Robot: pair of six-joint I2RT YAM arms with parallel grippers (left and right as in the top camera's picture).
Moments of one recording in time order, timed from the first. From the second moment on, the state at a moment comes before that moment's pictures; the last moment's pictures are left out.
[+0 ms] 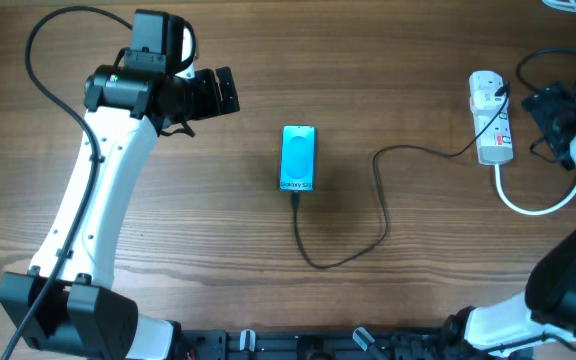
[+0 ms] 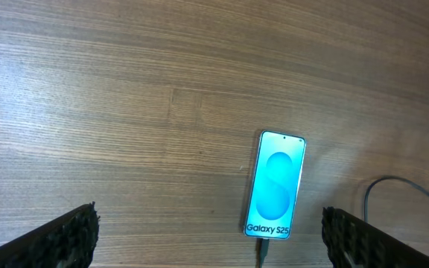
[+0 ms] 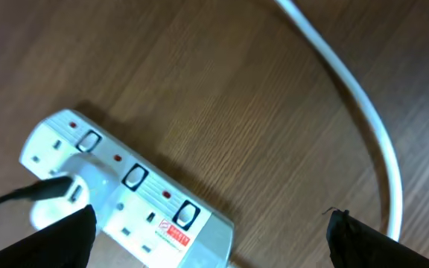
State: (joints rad) left arm -0.17 1.63 1.57 -1.00 0.11 -0.36; right arm -0.41 1.72 1.31 -0.63 0.17 0.58
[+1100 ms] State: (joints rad) left arm -0.17 1.63 1.57 -1.00 0.11 -0.36; right arm -0.43 2.05 1.54 -0.72 0.09 0.36
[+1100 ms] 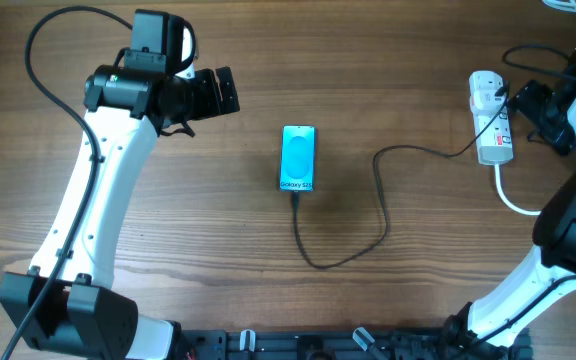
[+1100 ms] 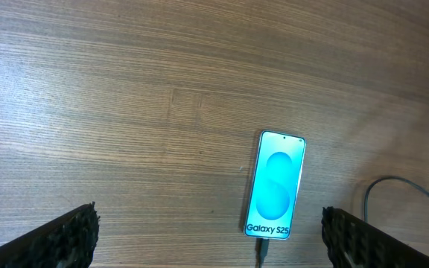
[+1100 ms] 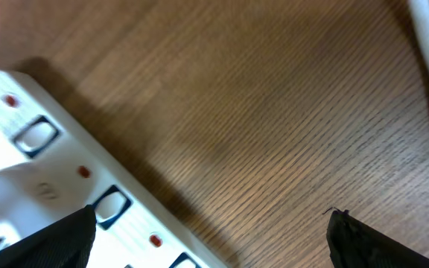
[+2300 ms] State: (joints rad) left arm -0.17 1.63 1.57 -1.00 0.11 -0.36; right arm -0.46 2.11 1.48 -0.57 -0.03 0.26
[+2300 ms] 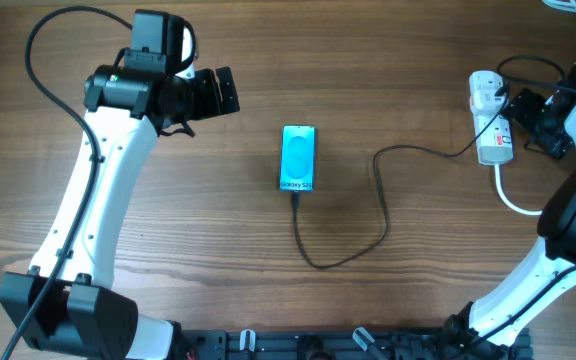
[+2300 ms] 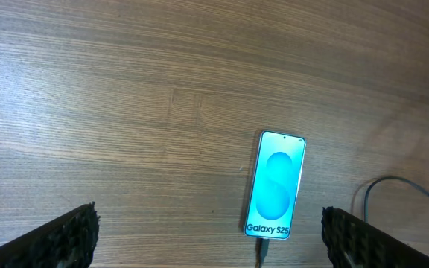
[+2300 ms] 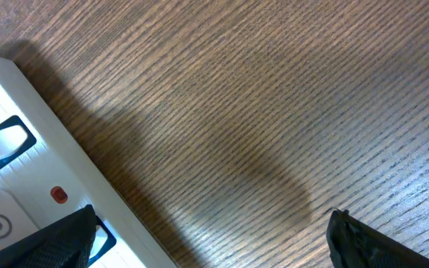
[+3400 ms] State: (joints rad) left arm -0.17 1.63 1.57 -1.00 0.11 -0.36; right arm -0.46 1.74 1.46 -1.09 -0.09 0.34
